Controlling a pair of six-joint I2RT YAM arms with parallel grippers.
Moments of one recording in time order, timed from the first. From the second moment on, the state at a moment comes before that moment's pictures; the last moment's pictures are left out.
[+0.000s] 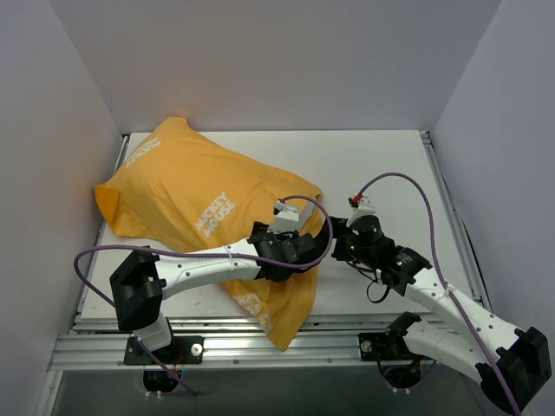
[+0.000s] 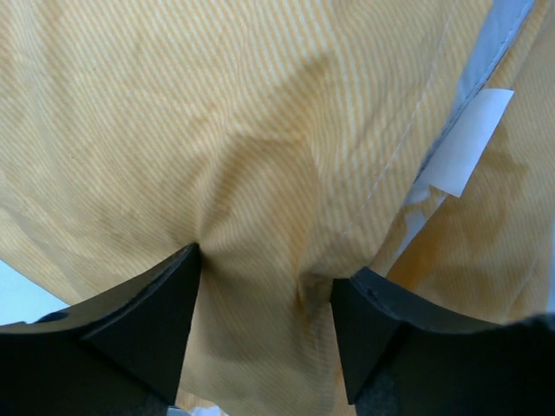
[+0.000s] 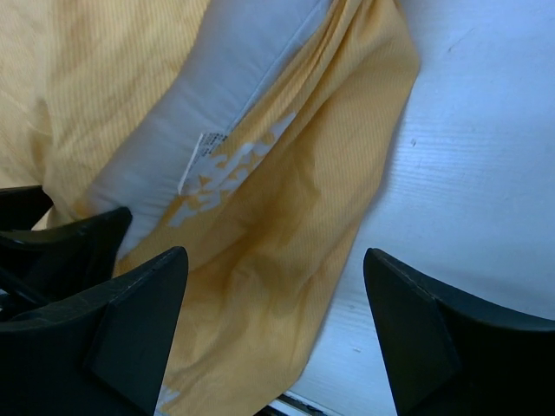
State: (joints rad) left arm -1.20 1.68 1.33 -0.92 -0.88 -0.85; right arm 0.63 0.90 0.63 -0.33 0.07 0.64
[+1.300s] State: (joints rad) left arm -1.13 1.57 1.36 -0.95 -0.80 -0.89; right arm 0.76 1.37 0.42 0.34 -0.11 0.82
